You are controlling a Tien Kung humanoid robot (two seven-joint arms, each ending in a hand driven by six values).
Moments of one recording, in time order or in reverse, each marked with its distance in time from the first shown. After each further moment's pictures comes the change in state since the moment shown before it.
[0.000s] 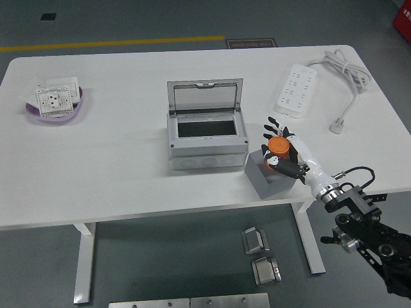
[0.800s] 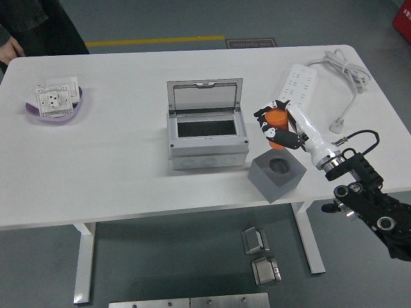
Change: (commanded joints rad) left arm -0.006 0.005 -0.017 -0.001 0.013 -0.004 0.000; right arm 0.200 -0.024 -0.073 0.005 -0.133 -0.068 -0.032
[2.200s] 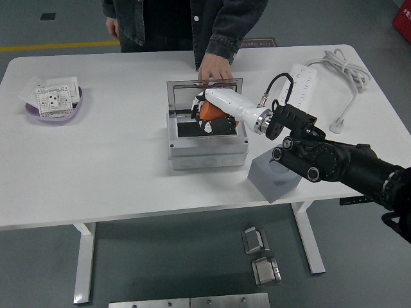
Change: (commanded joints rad) left arm -0.036 0.030 -0.043 -0.002 0.056 0.004 0.009; right arm 0.512 0.259 -0.574 -0.467 -0.101 0.040 -0.009
